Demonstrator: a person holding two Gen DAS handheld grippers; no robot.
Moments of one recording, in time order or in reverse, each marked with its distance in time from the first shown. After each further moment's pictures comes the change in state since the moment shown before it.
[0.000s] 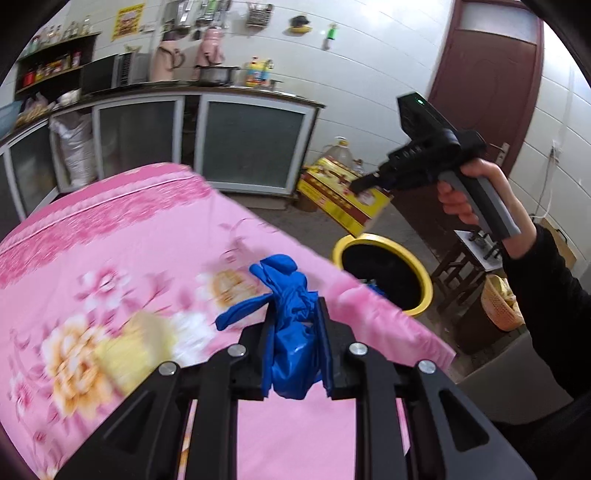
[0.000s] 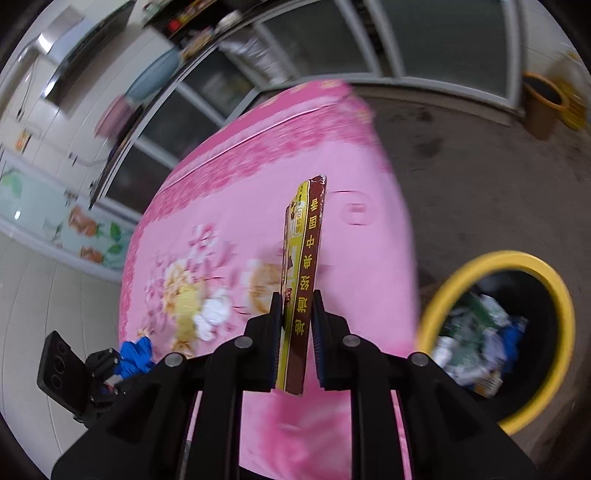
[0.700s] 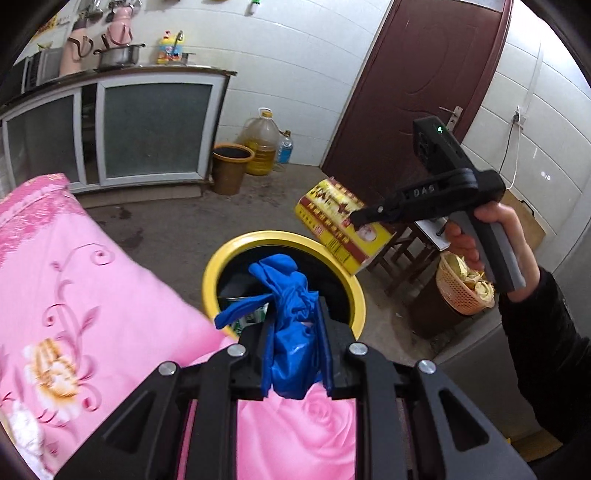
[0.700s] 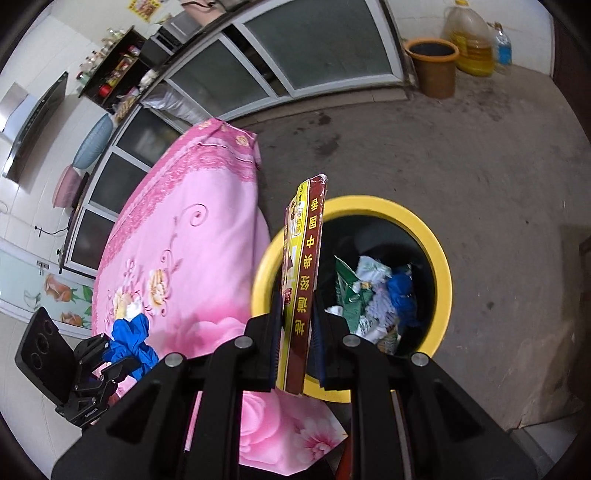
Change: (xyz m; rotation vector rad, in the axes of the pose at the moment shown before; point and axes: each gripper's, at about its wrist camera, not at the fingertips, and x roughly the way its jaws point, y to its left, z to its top) left arm 0.167 -0.148 0.052 0.094 0.109 -0.234; right arm -0.083 -0.200 -0.092 0.238 -0.109 -0.101
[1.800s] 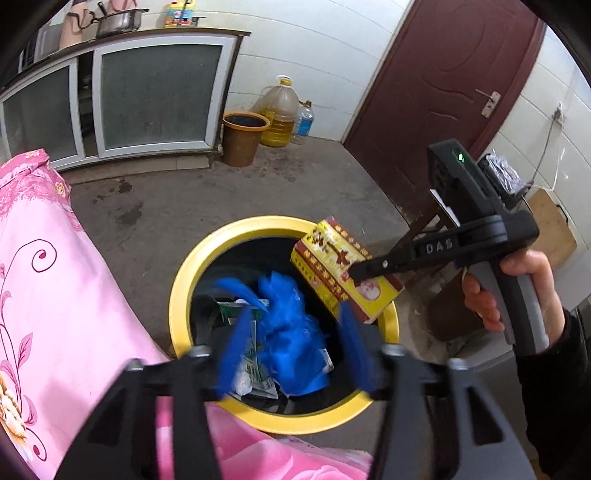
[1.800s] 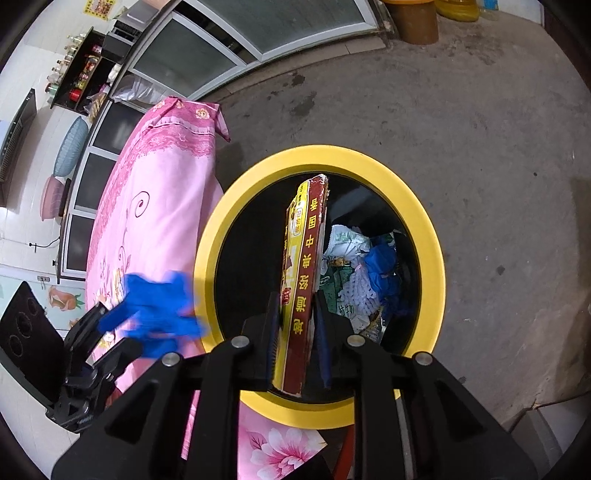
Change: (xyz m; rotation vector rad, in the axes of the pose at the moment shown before) left arm 0.117 -0.002 0.030 -0.063 0.097 0.080; right arm 0.078 -0.068 -0.001 0.110 0.138 0.011
